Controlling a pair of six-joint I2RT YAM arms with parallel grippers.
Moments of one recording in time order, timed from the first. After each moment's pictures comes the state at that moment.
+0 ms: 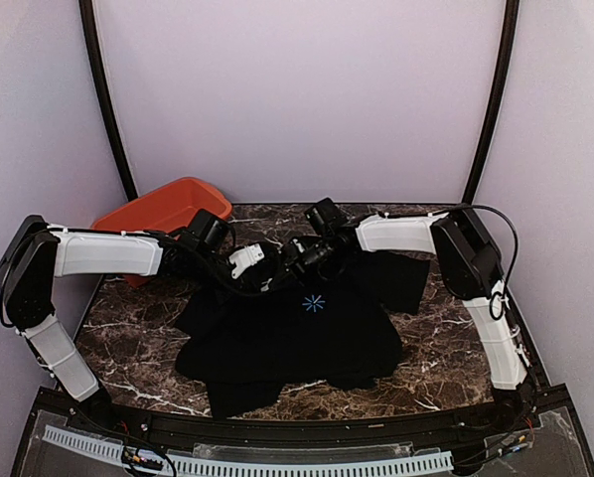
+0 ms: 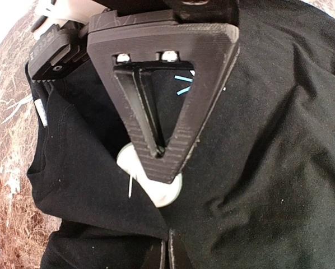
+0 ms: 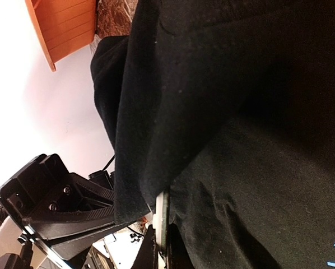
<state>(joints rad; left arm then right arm) -0.65 1.66 1.04 -0.29 0.25 0.45 0.73 2.34 1.81 -0.39 -0.94 0.98</state>
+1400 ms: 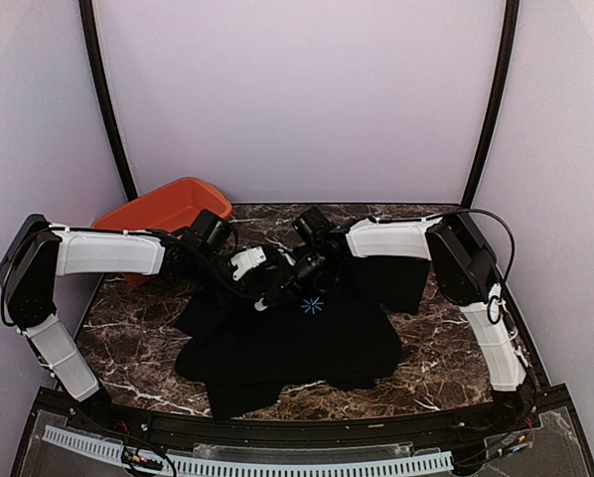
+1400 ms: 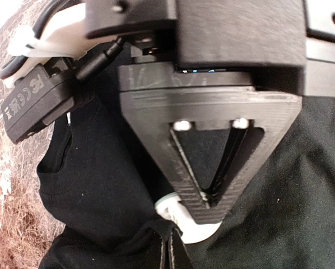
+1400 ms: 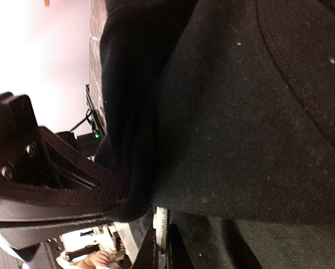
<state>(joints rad) -0.65 1.67 1.06 -0.33 0.26 0.46 0.79 2.35 1.84 -0.51 -0.94 0.64</state>
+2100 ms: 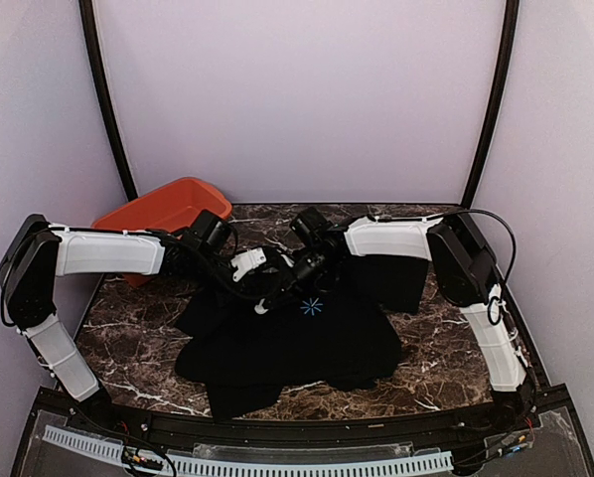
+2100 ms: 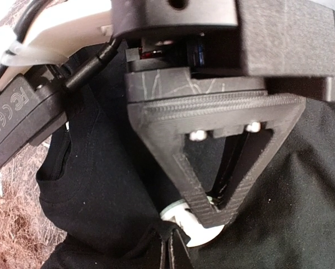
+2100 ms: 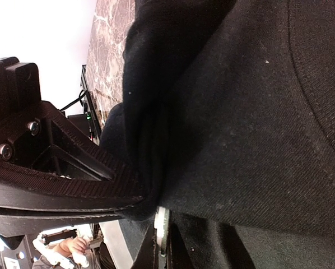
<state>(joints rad) -0.66 1.67 1.06 -0.34 0.30 0.46 0.81 2.35 1.85 -0.59 -0.94 0.46</state>
